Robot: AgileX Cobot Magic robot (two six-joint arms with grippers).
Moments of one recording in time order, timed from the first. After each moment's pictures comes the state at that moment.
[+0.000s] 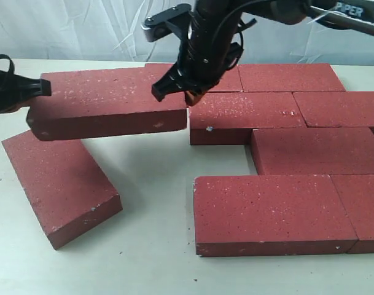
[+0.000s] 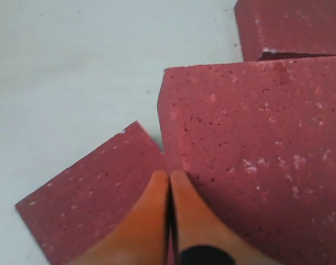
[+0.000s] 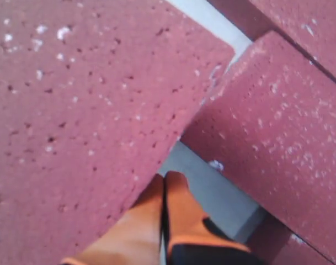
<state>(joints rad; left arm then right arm) -0.10 1.36 -0.78 -0.44 0.30 0.24 0.61 2.06 -1.81 0.01 1.07 -0.11</state>
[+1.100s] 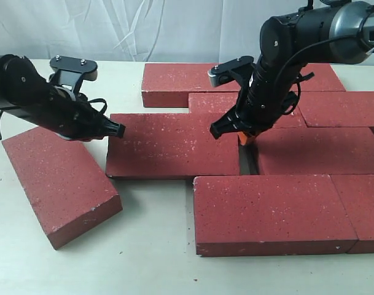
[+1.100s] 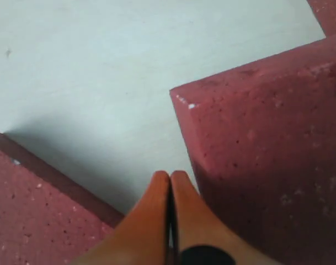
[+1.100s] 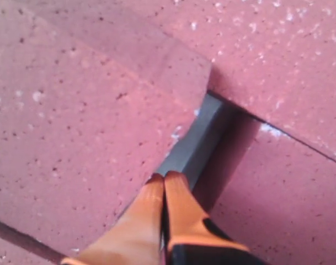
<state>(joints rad) -0.34 1.74 -0.93 -0.33 0.30 0.25 0.44 1.97 -1.37 0.05 0.86 -0.13</state>
